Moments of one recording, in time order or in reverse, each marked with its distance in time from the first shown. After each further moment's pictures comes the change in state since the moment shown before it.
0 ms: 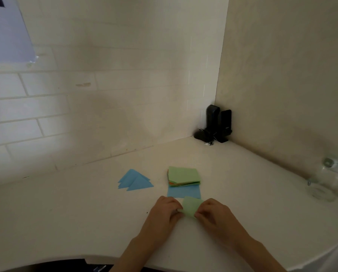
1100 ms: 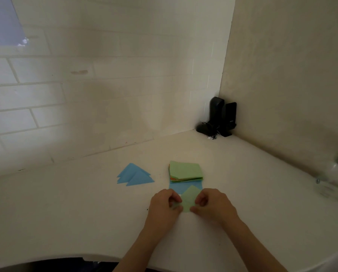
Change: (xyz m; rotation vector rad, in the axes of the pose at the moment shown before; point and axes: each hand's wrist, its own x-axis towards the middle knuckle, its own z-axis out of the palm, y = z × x) left_hand 0.014 0.004 0.005 -0.188 0.089 -0.421; right_hand 0.037 -0.011 0.004 0.051 -0.050 0.395
